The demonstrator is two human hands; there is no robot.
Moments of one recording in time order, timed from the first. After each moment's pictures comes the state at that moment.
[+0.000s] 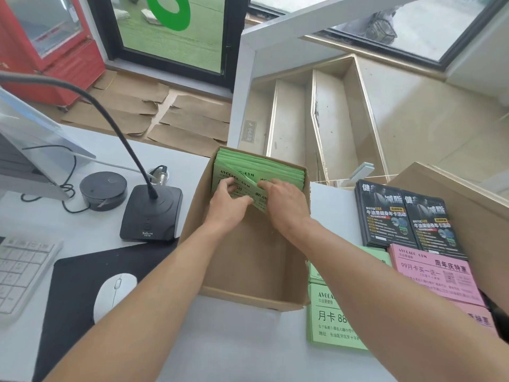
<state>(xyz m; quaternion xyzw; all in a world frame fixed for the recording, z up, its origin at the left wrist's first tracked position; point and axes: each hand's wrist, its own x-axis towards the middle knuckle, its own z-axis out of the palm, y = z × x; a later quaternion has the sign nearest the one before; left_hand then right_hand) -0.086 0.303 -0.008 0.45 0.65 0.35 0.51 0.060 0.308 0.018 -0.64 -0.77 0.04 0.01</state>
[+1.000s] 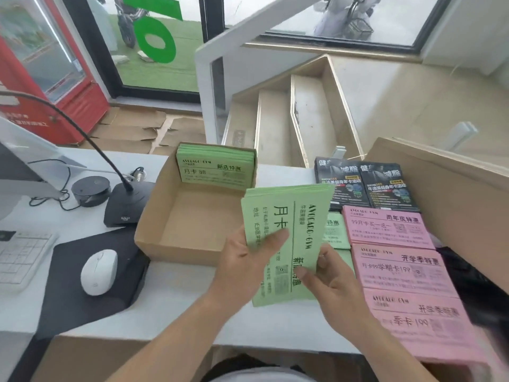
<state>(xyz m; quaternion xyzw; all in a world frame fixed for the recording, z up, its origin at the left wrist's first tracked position) 0.031 0.079 0.087 0.45 0.37 0.47 0.66 0.206 0.030 0.054 -0.54 -0.49 0.51 0.46</state>
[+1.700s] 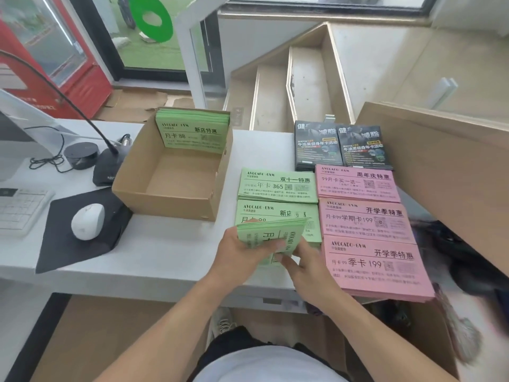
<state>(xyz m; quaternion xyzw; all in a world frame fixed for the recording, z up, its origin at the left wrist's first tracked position) 0.100 -0.005 0.041 0.51 0.46 0.41 0.60 0.267 -0.037 -0.005 -0.59 -0.57 0.47 0.34</state>
